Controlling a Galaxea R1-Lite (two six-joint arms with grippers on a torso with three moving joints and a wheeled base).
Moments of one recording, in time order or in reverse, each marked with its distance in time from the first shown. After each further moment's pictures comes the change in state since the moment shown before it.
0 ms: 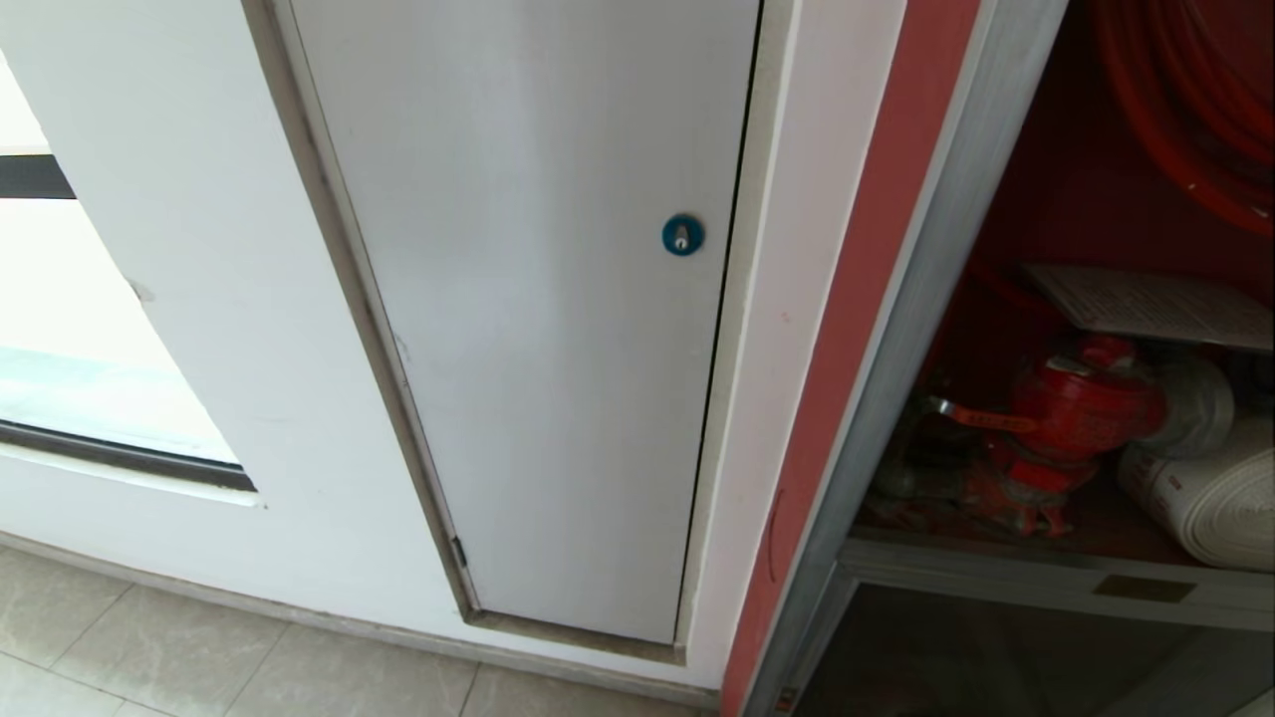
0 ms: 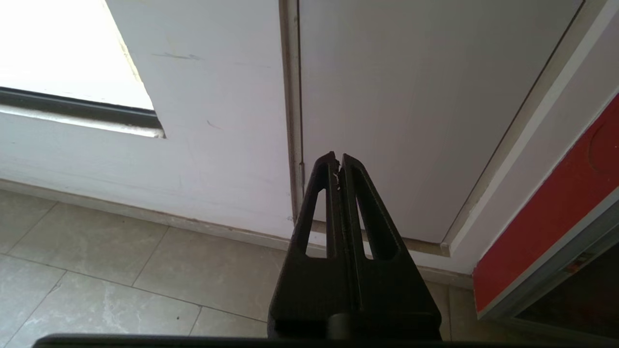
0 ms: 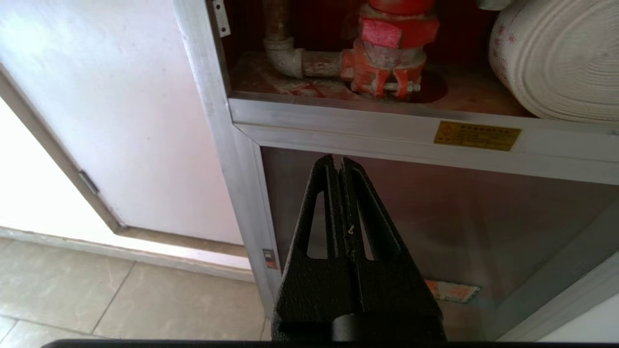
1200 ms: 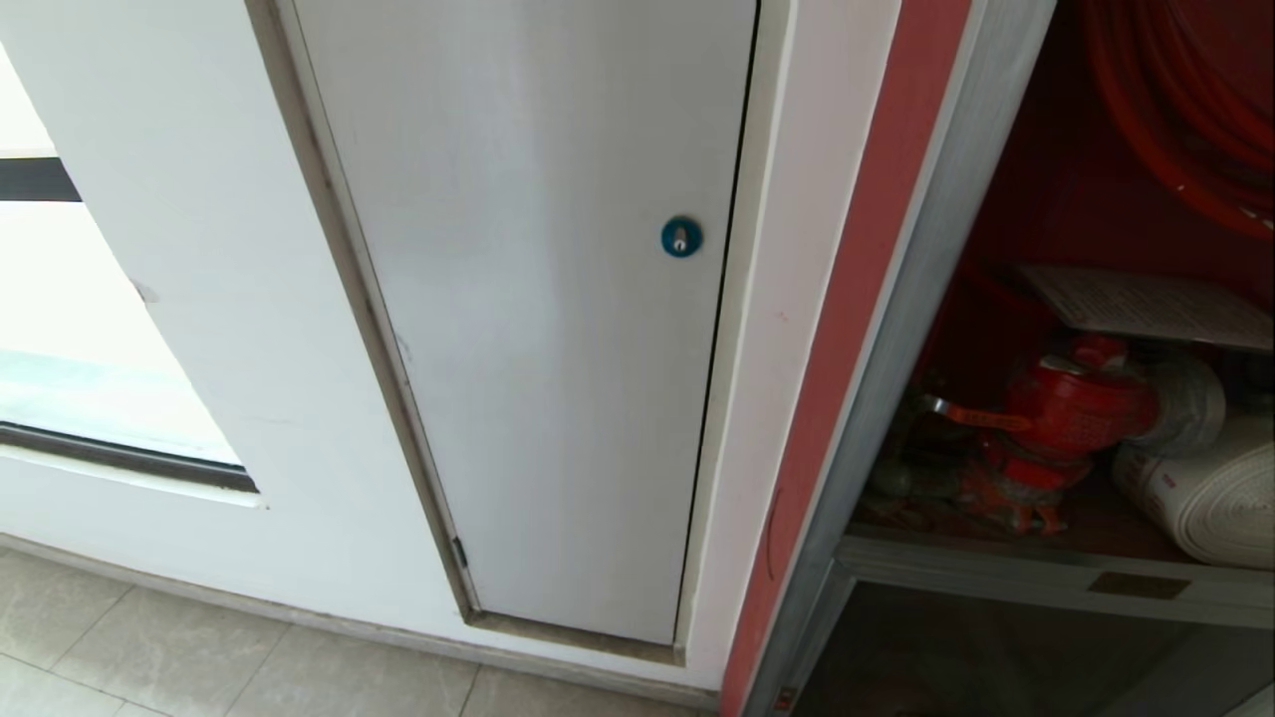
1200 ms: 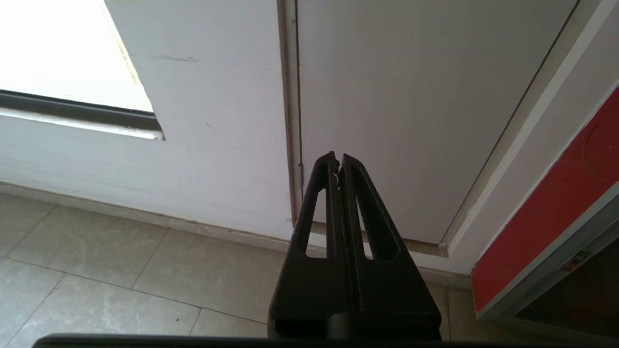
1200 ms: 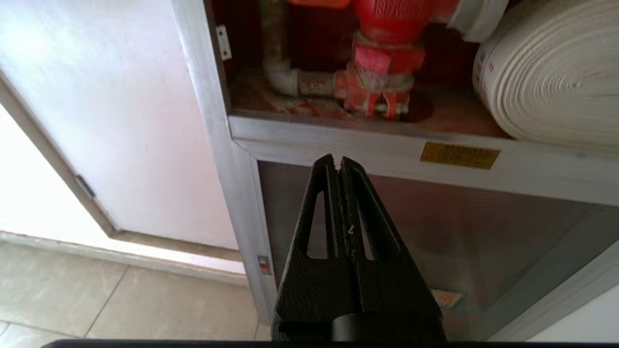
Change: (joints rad) left arm 0.000 0.000 0.000 -0.002 0.000 0.001; right arm 0.001 0.067 -0.128 0.056 -0.009 -0.021
